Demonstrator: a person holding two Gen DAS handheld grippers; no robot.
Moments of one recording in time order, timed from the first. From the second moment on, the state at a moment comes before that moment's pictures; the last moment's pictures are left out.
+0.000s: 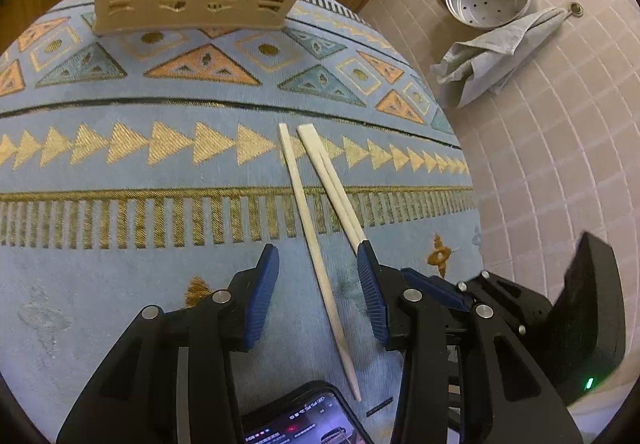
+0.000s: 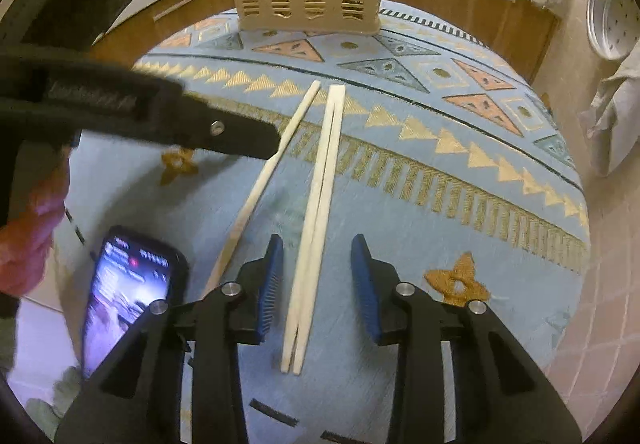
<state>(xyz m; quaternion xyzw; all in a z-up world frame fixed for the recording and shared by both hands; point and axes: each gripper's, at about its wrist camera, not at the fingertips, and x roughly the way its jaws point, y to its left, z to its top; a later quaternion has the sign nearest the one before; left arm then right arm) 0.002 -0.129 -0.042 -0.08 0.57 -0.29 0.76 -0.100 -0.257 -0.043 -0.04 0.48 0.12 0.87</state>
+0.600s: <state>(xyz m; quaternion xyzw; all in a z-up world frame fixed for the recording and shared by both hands) -0.012 -0.159 -0.039 0.05 0.55 -0.24 0.80 -0.107 -0.321 -0.045 0.06 0.48 0.09 0.87</state>
